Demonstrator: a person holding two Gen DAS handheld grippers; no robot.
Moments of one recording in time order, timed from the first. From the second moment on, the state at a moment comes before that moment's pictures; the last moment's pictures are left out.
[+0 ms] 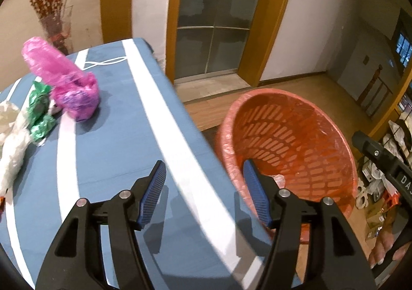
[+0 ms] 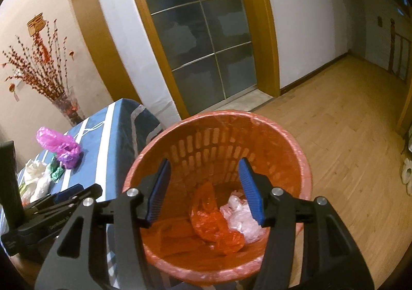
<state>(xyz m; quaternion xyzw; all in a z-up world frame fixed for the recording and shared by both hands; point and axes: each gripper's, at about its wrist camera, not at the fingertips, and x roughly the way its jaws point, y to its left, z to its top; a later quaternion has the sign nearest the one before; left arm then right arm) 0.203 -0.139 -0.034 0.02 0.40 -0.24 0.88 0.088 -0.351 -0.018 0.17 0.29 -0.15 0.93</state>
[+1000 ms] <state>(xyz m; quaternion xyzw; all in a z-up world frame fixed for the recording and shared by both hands) 0.199 0.071 -0.033 -0.05 0.35 -0.06 0.93 0.228 -0.141 -0.022 0.07 0.34 0.06 0.93</state>
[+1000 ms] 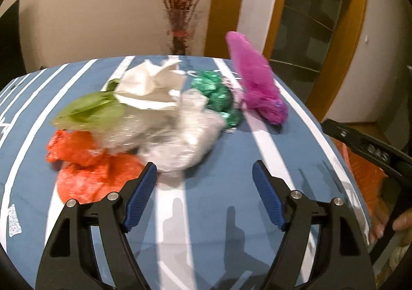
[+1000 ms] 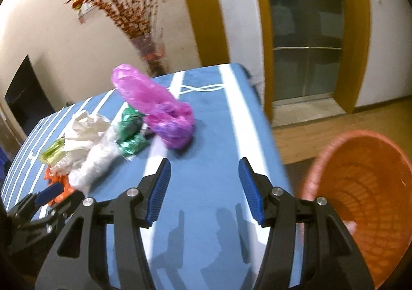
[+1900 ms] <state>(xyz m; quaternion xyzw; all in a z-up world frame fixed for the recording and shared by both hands) 0.202 0.112 -0.019 -0.08 0.33 -0.04 0.94 0.300 -0.094 -0.041 0.00 0.37 0.06 0.93</state>
